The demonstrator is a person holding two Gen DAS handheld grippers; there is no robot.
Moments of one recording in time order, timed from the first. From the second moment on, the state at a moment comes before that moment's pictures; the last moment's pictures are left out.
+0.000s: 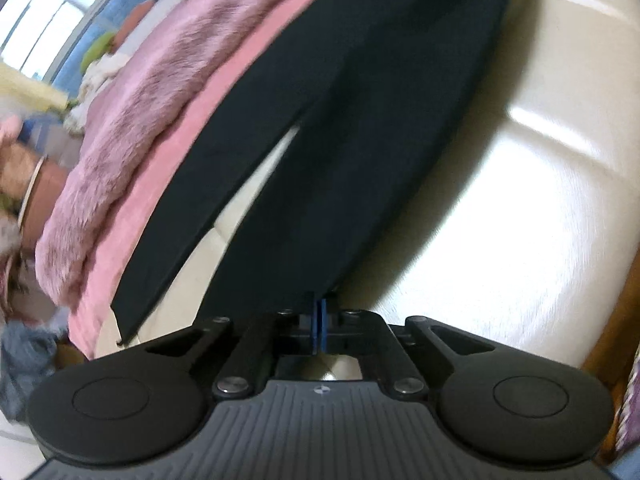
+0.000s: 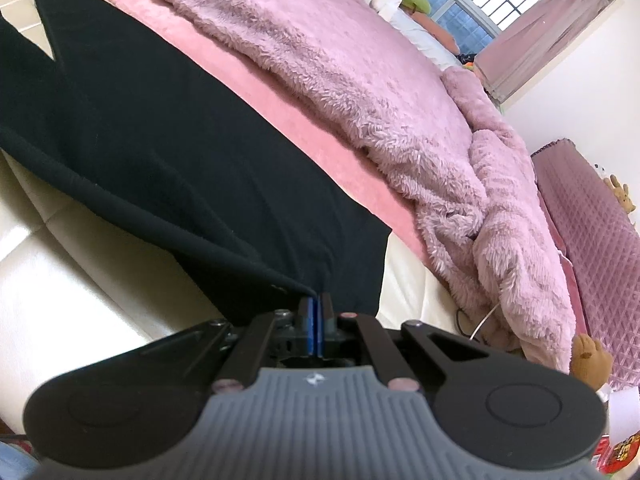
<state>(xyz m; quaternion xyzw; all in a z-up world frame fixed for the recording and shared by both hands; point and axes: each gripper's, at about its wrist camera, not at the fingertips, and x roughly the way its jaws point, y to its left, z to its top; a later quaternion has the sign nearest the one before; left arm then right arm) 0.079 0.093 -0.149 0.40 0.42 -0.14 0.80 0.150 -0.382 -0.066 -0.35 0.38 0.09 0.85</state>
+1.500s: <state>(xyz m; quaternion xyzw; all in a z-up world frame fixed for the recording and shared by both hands) 0.364 0.100 -0.150 0.31 0.45 -0.02 0.84 0.399 -0.387 -0.159 -0.32 0.44 0.10 0.83</state>
